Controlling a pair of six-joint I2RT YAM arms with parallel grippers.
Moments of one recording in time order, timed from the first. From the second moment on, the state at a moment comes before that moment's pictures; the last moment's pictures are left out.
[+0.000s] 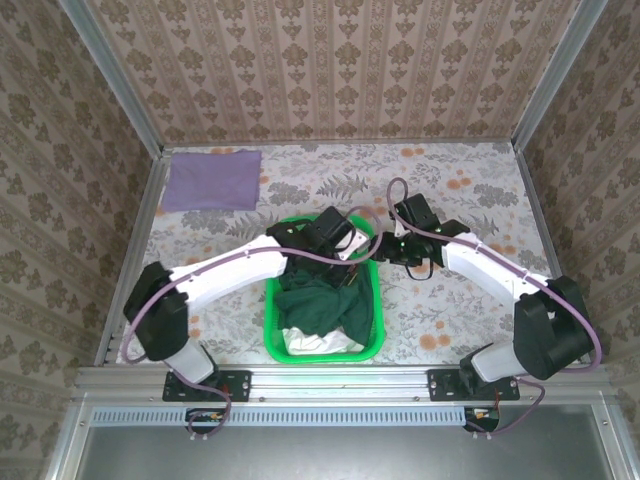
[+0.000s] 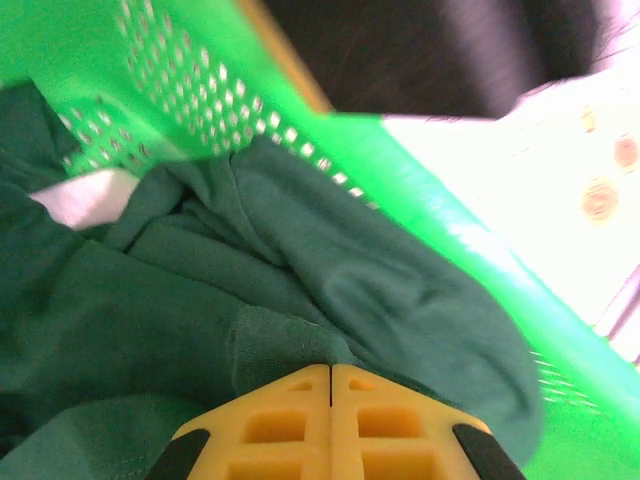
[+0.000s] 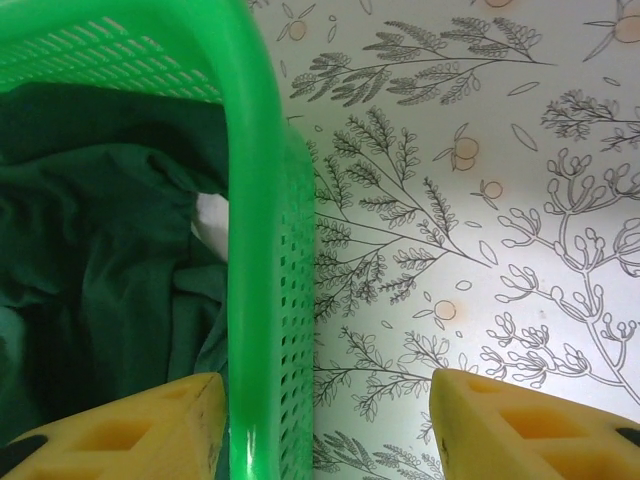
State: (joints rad) left arm -0.98 1.57 1.27 -0.71 0.20 -0.18; right arm 0.43 1.43 0.95 -0.56 -0.20 0.55
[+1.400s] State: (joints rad) left arm -0.86 0.90 1.77 -0.42 -0.46 0.11; right arm -0.08 1.67 1.25 -0.61 0.07 0.49
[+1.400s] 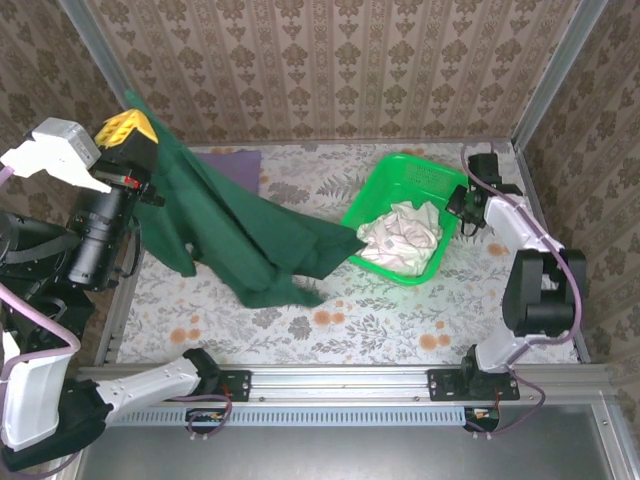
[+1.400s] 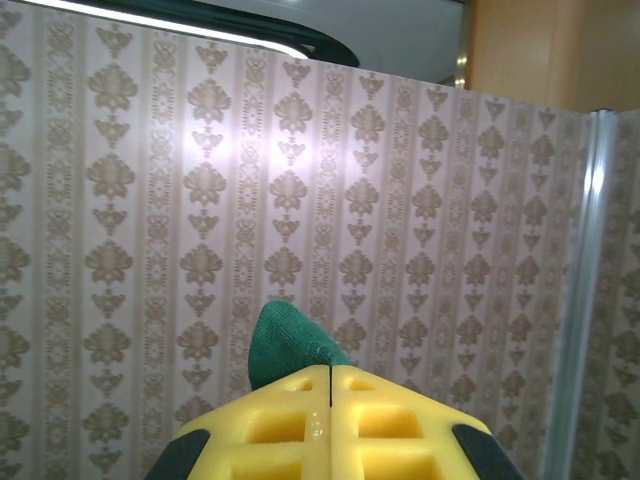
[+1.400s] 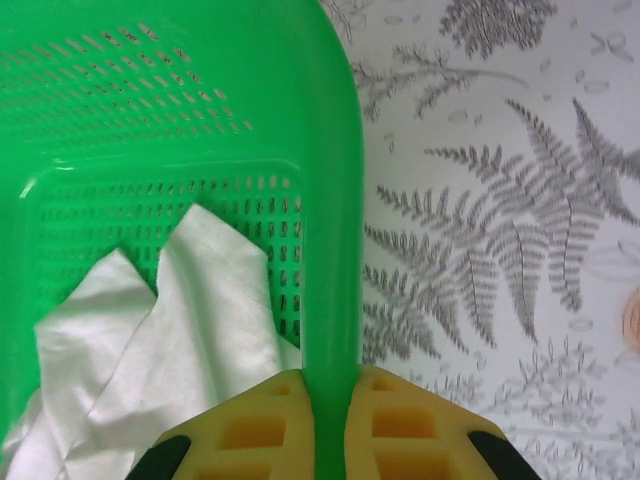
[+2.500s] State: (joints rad) left arm -0.47 1.24 1.39 -0.59 -0.03 -0.20; right arm 0.64 2.00 1.67 -0.76 0.19 0.63
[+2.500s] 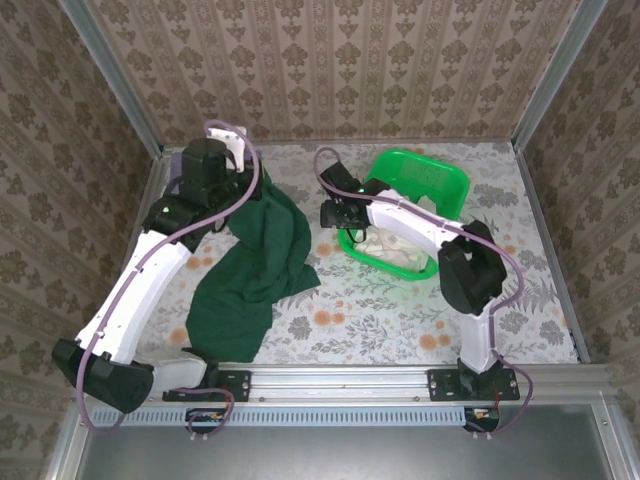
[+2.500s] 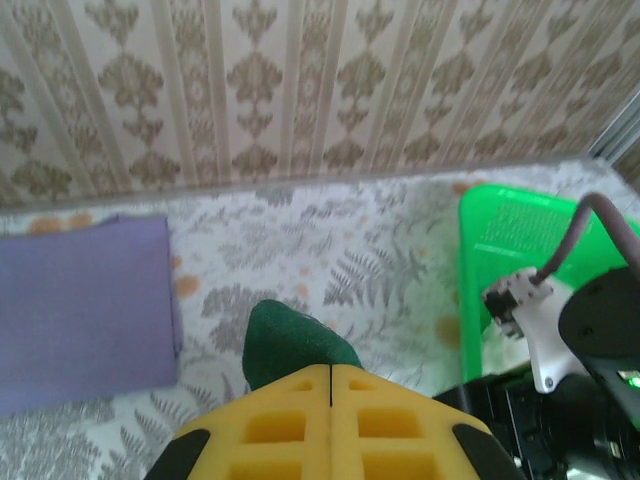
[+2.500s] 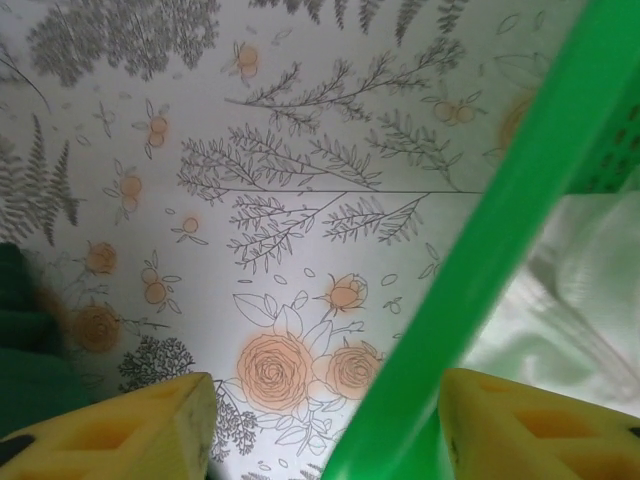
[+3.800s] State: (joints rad) left arm -0.41 1.24 1.39 -0.56 0.09 -0.26; right arm 0.22 1.71 1.25 -0.68 0.38 0.14
